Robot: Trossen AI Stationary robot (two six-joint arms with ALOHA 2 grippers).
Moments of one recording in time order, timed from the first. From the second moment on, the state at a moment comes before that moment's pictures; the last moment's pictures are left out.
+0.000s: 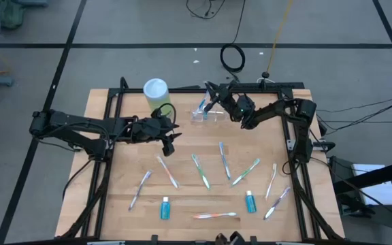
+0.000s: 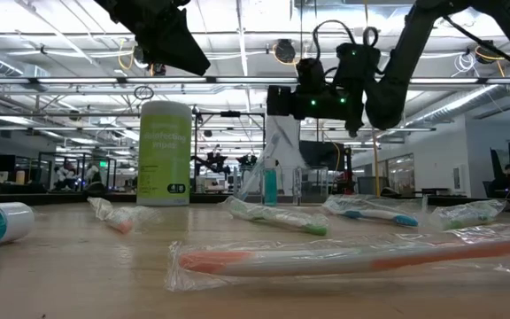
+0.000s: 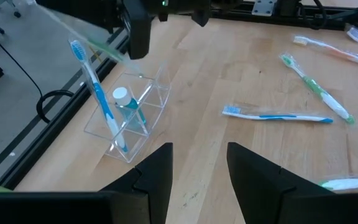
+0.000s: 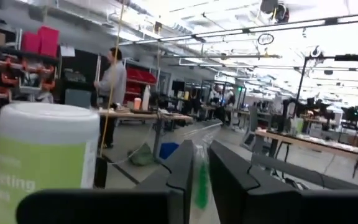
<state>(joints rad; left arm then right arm) -0.03 1.22 0.93 -0.29 -0.36 -0.13 -0.46 1.93 0.82 1.44 0.26 -0.25</state>
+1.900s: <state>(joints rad) -0.03 1.22 0.93 -0.91 -0.12 -0.84 0.03 1.35 0.81 0.18 0.26 -0.12</state>
